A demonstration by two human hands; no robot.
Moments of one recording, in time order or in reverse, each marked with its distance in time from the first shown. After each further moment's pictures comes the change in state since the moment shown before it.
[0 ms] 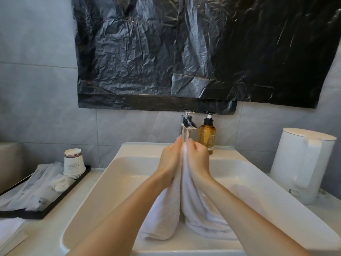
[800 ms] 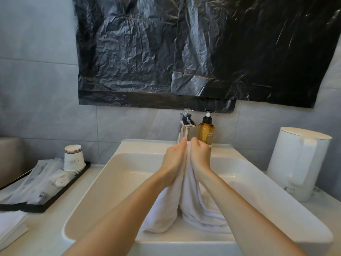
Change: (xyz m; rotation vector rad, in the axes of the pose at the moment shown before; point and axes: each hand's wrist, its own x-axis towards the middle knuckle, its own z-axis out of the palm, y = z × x) left_hand -0.004 -0.007 0.005 0.004 -0.067 -0.037; right_hand 0.007 0.000 -0.007 0.034 0.046 0.117
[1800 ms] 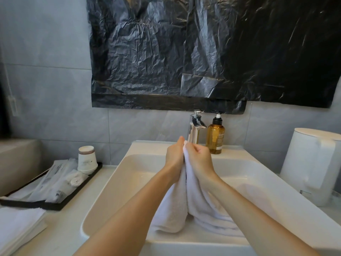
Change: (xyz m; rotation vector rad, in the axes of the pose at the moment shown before) left_hand 0.002 0.014 -0.012 -0.090 0.169 -0.054; right_hand -0.024 -0.001 0.014 -0.067 -0.141 -0.178
